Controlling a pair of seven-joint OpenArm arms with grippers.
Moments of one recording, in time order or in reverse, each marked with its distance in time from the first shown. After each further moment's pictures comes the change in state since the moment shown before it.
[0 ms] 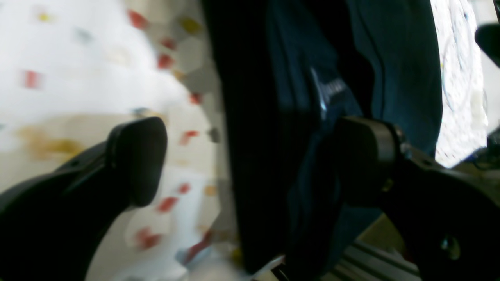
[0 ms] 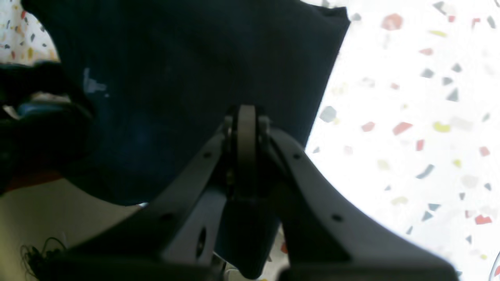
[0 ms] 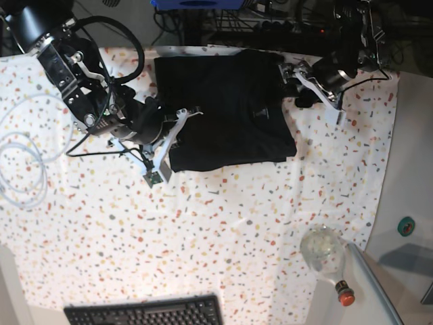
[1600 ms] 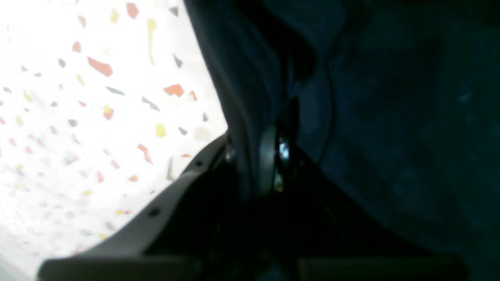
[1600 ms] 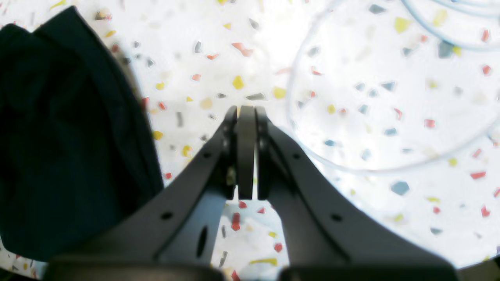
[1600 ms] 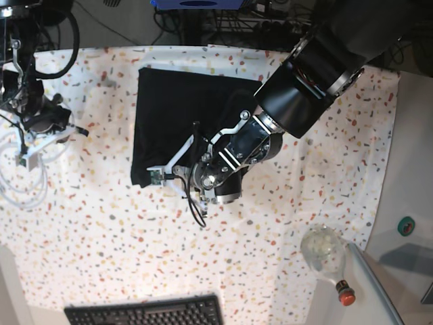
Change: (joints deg) left arm -43.3 7.0 62.6 -20.8 52.4 -0.9 -3.3; right arm -15.7 -0.2 40.9 -0.4 0.2 0.2 0.1
